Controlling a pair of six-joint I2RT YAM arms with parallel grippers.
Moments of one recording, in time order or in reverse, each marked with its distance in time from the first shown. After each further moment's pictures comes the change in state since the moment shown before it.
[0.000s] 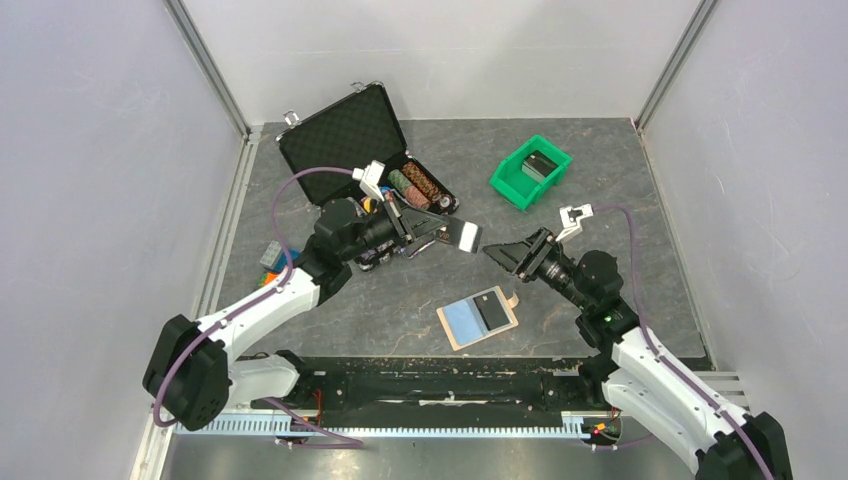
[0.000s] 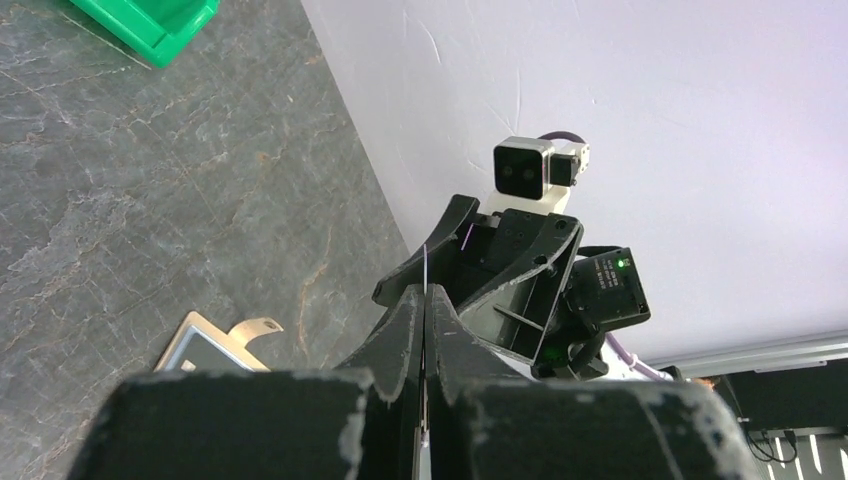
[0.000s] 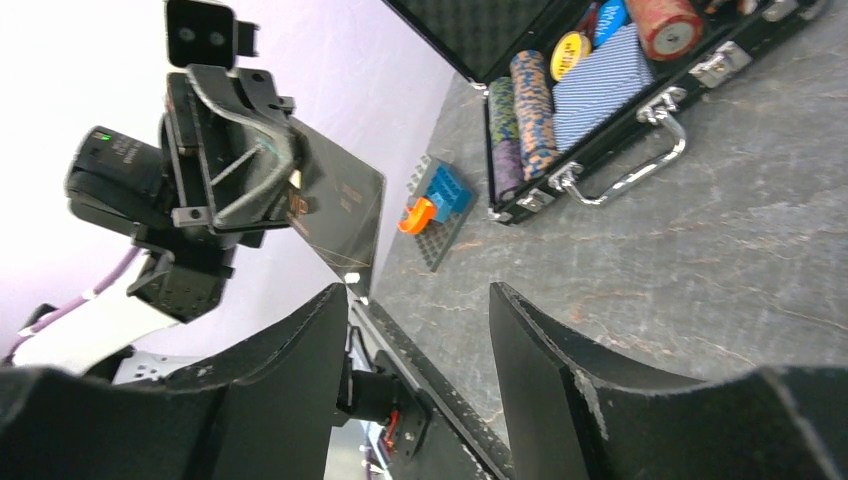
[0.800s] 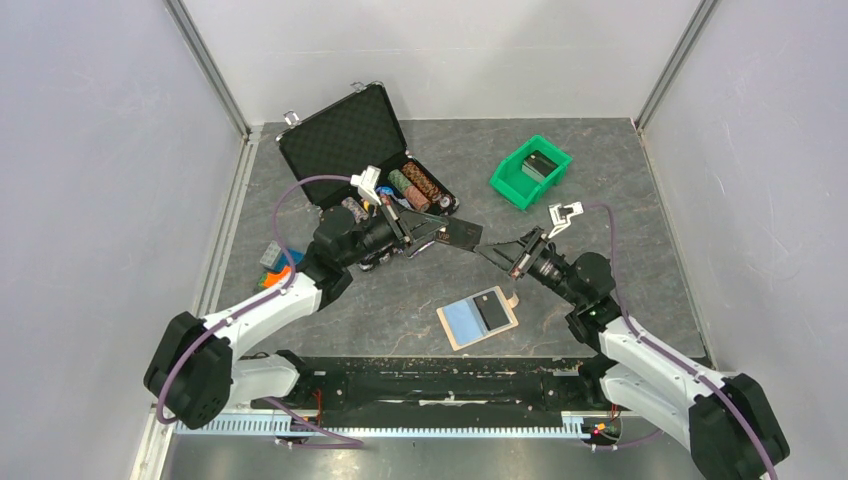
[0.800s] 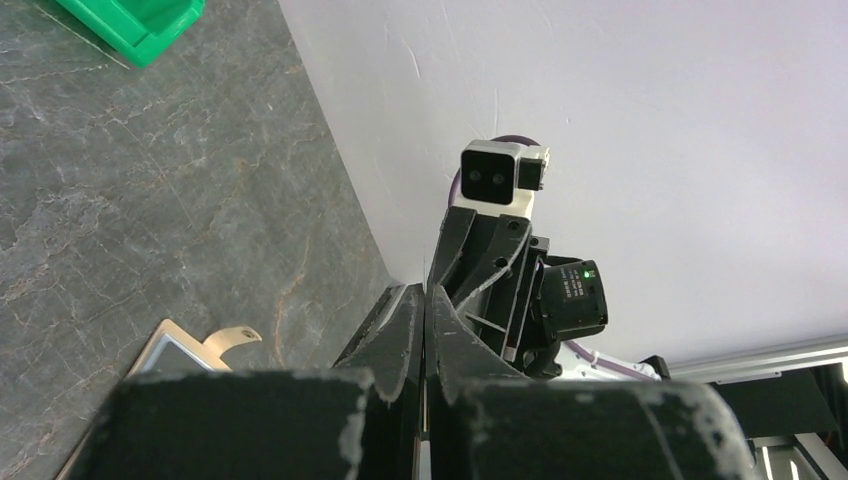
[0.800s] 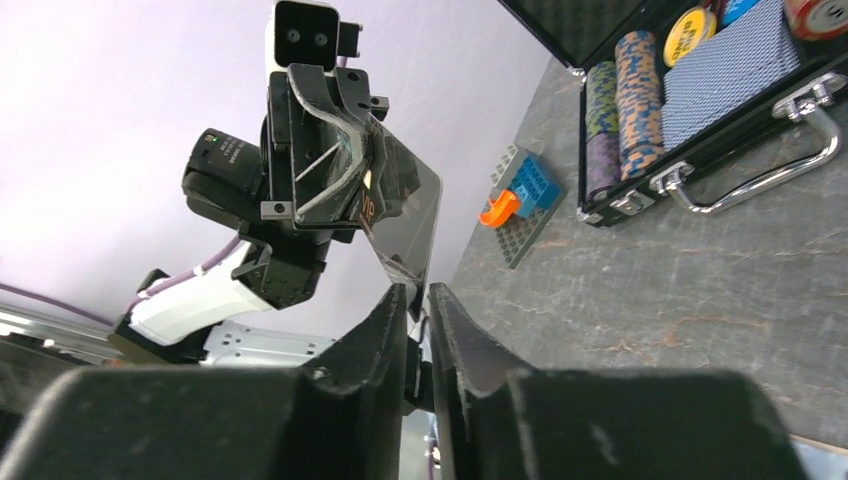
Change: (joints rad) left arm 0.000 0.009 -0.072 0.139 -0.022 -0.091; right arm 0.013 0.180 -0.064 0.406 -0.101 0.163
